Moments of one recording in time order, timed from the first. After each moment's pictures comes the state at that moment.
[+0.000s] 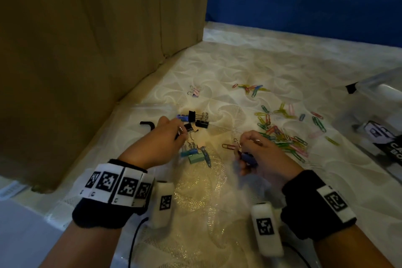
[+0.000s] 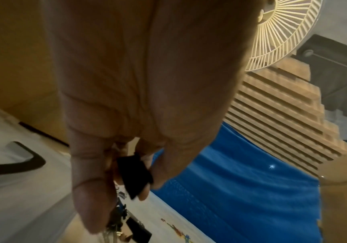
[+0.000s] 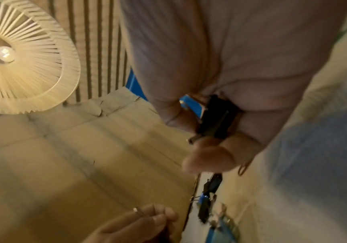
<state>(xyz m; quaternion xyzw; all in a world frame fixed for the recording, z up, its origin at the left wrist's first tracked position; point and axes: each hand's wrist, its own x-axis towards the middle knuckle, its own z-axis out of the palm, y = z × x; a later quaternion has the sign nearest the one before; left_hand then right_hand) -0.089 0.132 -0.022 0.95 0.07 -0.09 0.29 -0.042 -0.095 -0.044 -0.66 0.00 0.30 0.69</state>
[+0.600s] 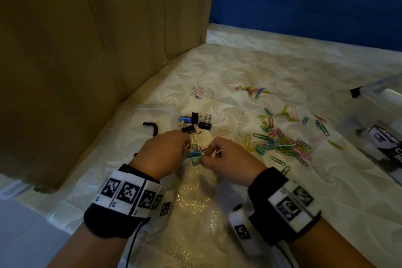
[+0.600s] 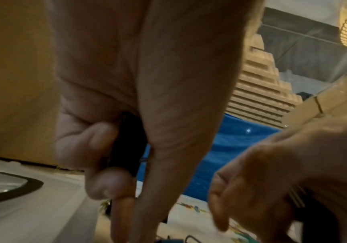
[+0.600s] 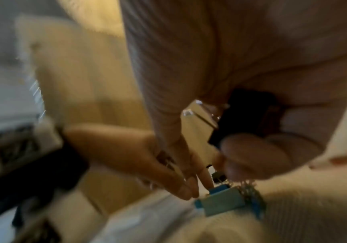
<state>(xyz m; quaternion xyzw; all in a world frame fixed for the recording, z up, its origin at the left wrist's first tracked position) -0.095 0.124 -0.029 0.99 0.03 -0.08 0.14 -0.060 -0.039 -0.031 -0.88 -0.19 0.25 0.36</state>
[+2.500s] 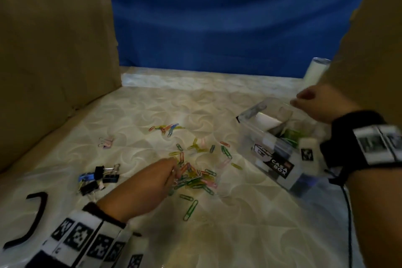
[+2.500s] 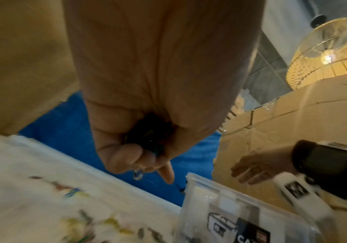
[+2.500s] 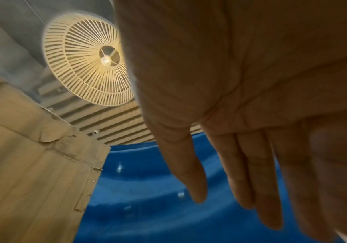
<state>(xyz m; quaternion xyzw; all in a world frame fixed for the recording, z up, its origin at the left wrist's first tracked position) -0.032 -0.019 0.007 0.95 -0.16 -0.08 0.26 0.064 -0.356 0.115 -0.96 0.12 -0.04 0.23</state>
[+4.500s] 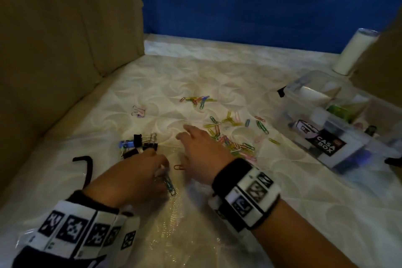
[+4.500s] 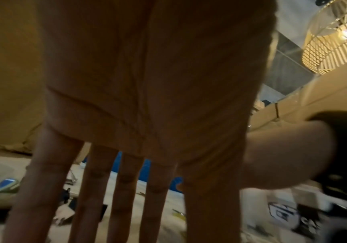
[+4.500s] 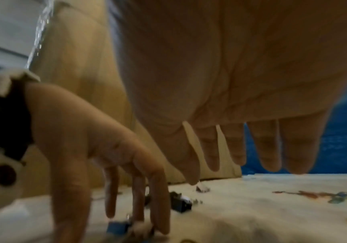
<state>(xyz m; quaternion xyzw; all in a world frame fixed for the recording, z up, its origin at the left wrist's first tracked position) -0.055 0.087 -0.019 0.97 -0.10 -0.19 0.10 -0.014 -0.073 -0.017 -0.95 -0.24 0.12 0.13</state>
